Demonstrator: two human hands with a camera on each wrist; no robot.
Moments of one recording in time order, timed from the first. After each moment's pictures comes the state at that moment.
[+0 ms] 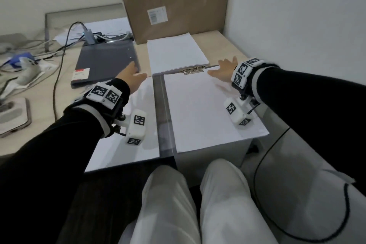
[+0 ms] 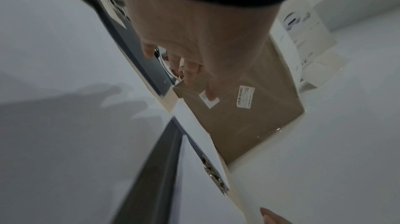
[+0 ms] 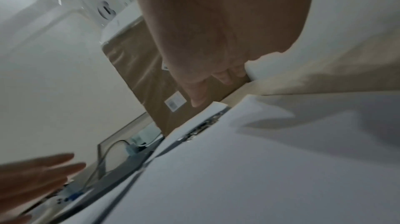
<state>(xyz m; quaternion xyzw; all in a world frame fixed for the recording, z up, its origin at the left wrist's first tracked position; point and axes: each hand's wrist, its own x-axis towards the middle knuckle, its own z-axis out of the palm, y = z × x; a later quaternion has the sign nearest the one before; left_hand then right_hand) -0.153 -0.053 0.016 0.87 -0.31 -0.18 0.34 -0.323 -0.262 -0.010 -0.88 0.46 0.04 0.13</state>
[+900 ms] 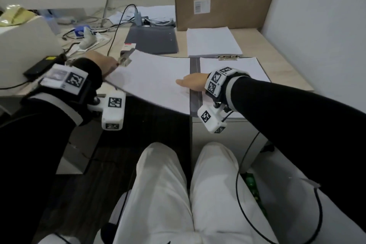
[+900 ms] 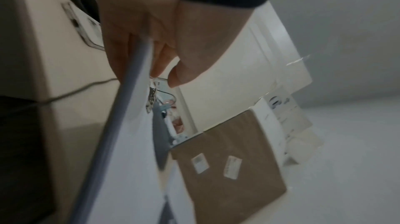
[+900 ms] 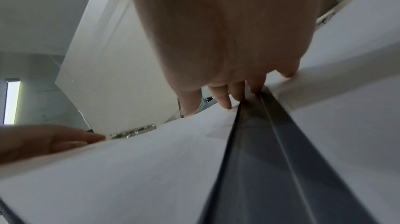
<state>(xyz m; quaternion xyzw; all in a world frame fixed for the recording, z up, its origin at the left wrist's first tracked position) -0.153 0.130 0.052 0.96 -0.10 -0.07 0.25 -0.284 -0.072 -0.006 -0.94 0.24 0.16 0.19</state>
